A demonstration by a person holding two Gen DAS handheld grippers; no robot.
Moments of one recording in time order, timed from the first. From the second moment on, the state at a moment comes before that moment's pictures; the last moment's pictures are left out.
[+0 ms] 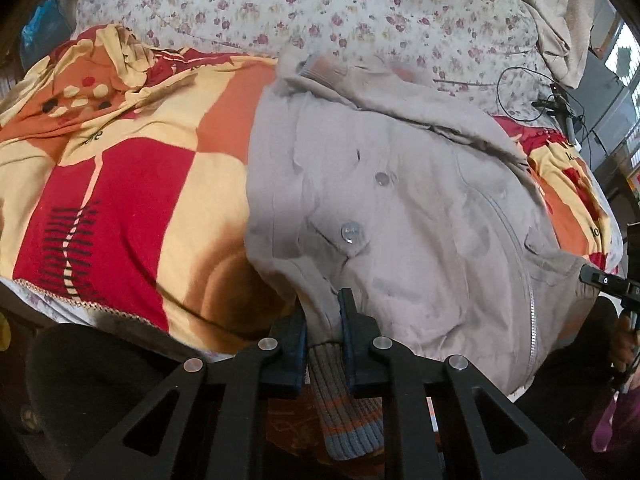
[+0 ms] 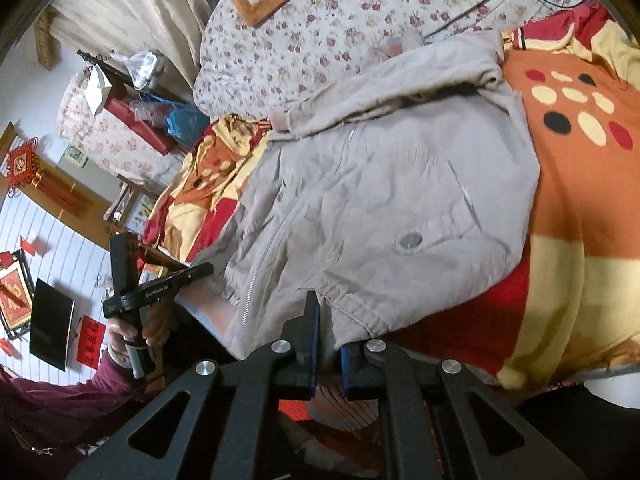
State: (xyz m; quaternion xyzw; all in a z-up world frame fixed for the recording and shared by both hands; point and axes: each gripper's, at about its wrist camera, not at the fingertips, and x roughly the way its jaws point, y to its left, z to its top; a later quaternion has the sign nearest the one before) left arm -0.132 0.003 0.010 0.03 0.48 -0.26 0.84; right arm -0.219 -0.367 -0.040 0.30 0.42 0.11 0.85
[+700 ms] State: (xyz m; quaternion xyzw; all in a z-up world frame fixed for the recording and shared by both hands) left arm -0.119 0.006 0.023 0.02 0.47 -0.25 0.85; right arm -0.213 -0.372 -0.035 0.31 0.41 0.10 0.85
